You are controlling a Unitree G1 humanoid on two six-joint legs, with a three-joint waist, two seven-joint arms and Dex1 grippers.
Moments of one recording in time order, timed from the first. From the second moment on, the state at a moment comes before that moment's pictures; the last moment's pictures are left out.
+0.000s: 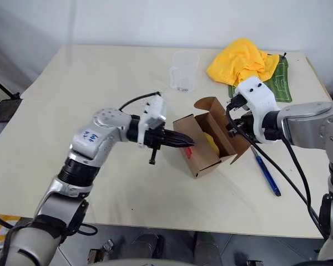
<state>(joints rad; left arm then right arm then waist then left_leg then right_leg) -0.87 0.30 -0.28 0.08 -0.28 0.51 -1.11 -0.90 -0.97 -0.04 -0.35 1.04 1.61 0.18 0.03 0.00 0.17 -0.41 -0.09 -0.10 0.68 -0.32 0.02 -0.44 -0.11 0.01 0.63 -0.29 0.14</state>
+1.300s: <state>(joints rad) -0.69 0.49 -0.27 0.01 -0.18 0.67 -1.03 -0.90 -0.98 0.07 -0.39 0.99 1.61 0.22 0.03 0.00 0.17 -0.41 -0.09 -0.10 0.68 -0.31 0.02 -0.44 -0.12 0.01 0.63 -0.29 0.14</state>
